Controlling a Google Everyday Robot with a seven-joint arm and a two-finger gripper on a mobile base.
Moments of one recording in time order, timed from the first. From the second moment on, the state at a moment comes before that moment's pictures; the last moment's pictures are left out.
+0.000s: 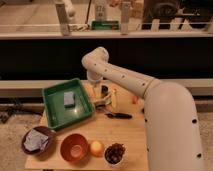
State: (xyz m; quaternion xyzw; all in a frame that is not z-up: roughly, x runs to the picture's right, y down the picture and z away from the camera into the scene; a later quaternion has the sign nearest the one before) arm -0.050 -0.023 0.864 -0.23 -0.09 -0.17 0.95
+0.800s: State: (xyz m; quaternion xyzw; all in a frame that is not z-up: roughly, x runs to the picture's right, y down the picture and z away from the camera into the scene) arm -0.004 -0.004 0.885 -0.25 -0.06 -0.11 0.96
